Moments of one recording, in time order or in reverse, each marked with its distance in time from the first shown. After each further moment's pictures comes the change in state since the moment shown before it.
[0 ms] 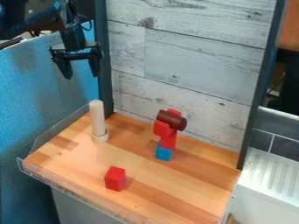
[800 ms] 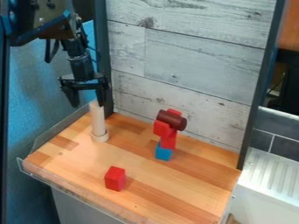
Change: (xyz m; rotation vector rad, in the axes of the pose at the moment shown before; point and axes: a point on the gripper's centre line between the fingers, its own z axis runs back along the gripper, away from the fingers) arm -0.029 -0.005 -0.058 0.017 0.109 -0.041
